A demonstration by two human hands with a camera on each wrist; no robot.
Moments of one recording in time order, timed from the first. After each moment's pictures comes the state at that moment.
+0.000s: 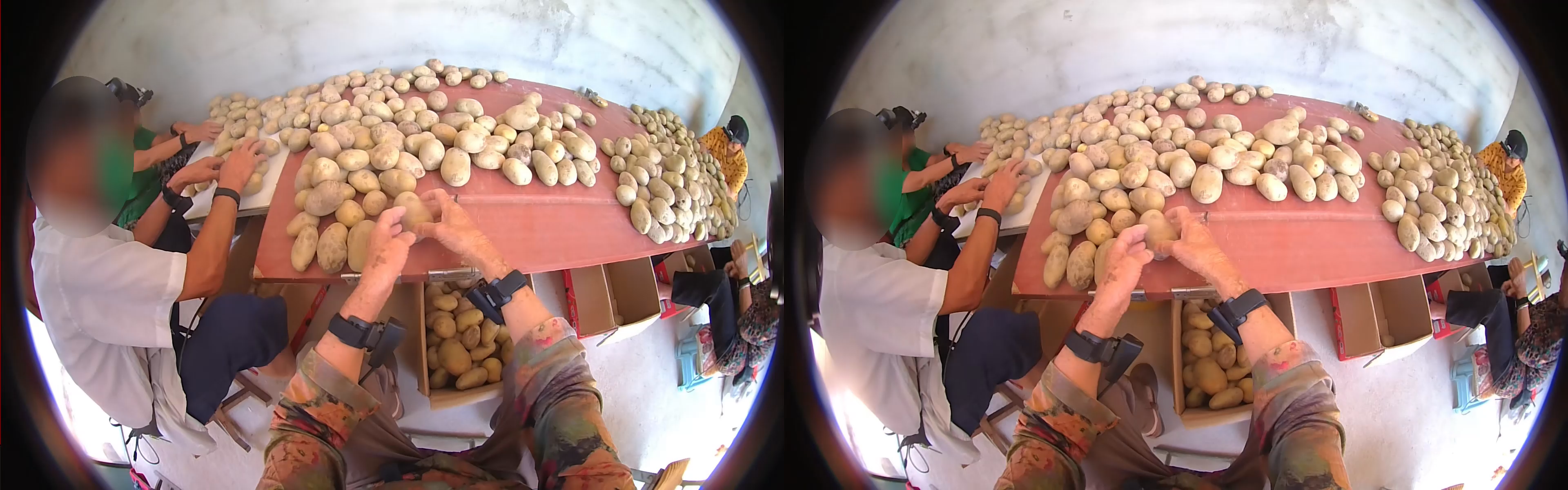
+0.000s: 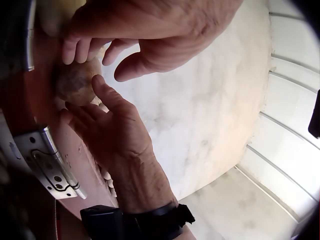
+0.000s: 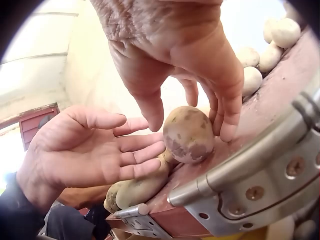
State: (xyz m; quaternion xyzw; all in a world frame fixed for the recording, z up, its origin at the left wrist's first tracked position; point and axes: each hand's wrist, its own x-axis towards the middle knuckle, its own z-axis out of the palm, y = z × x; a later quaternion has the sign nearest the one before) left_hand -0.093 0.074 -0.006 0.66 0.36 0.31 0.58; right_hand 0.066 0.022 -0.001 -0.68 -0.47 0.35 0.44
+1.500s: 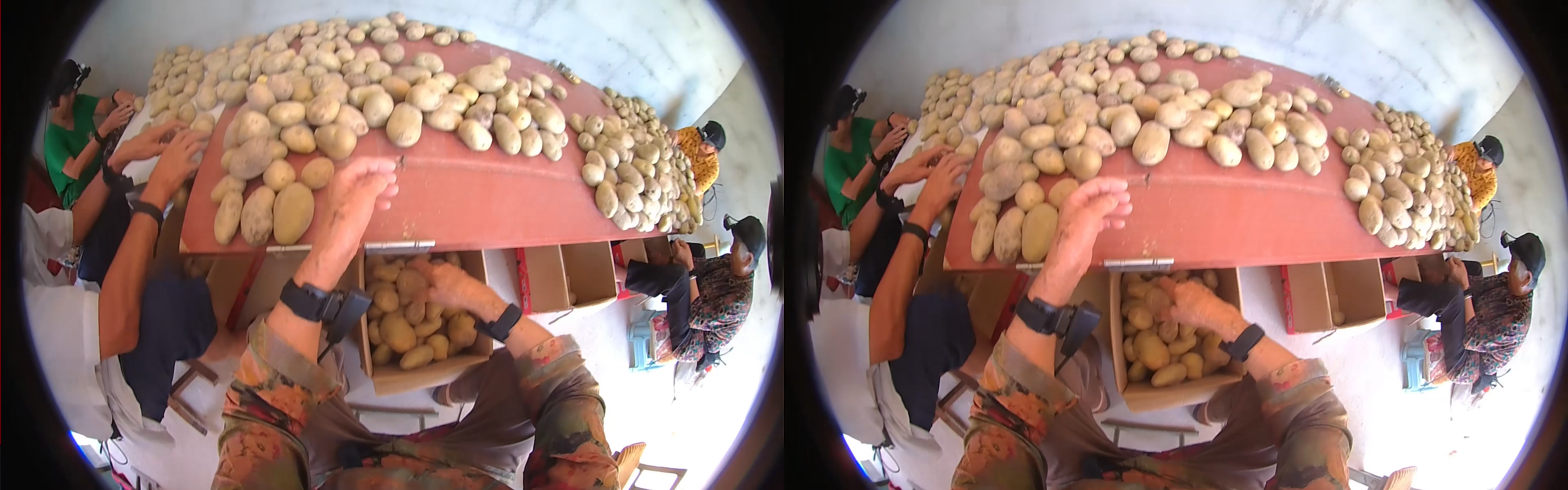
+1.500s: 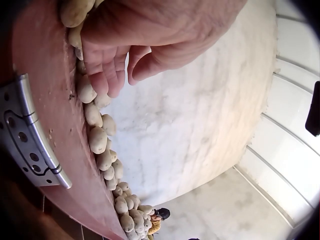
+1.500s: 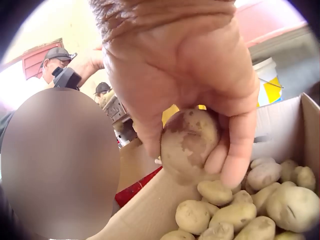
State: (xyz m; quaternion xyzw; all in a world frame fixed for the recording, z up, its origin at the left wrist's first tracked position) left_hand -0.050 0.067 0.000 0.58 0.25 0.32 0.70; right_hand 0.093 -0.106 -0.085 -0.73 -0.59 0.33 0.08
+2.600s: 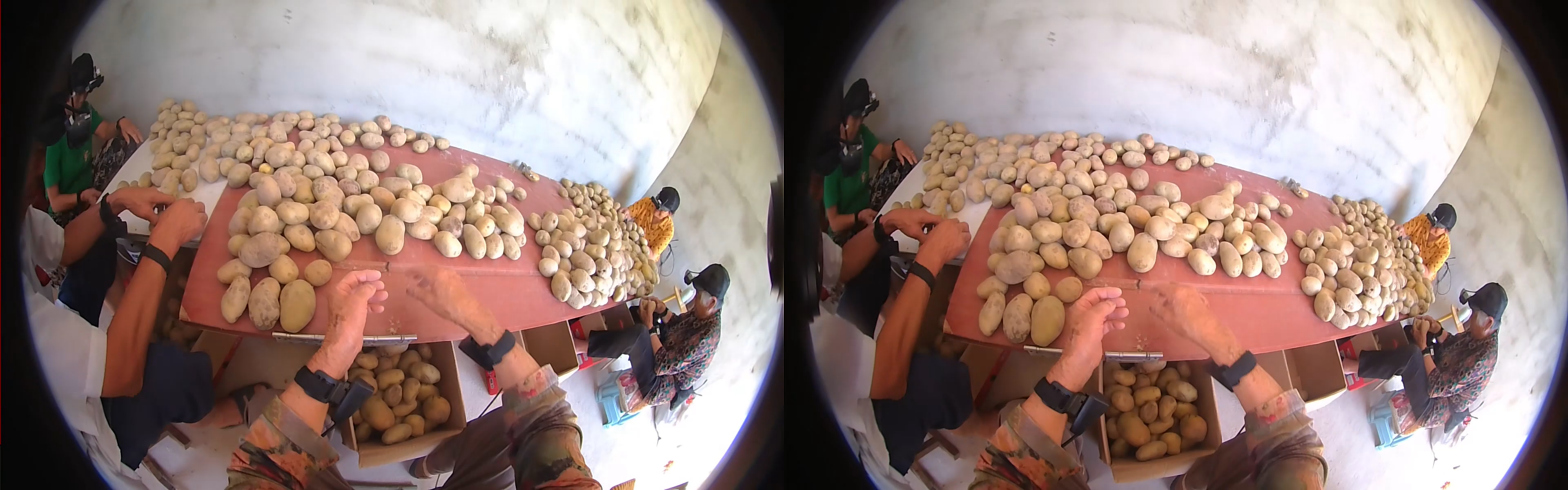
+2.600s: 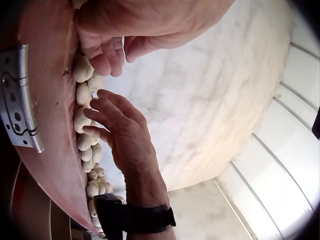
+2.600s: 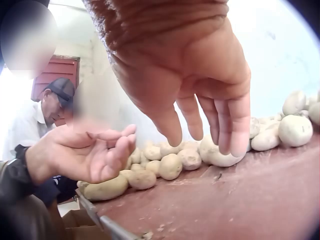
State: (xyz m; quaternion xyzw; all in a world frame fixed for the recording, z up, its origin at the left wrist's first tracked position) left_hand -0.054 0.057 0.000 0.42 0.27 0.36 0.79; right_hand 0.122 -0.029 0.043 -0.74 -0.62 0.09 0.25
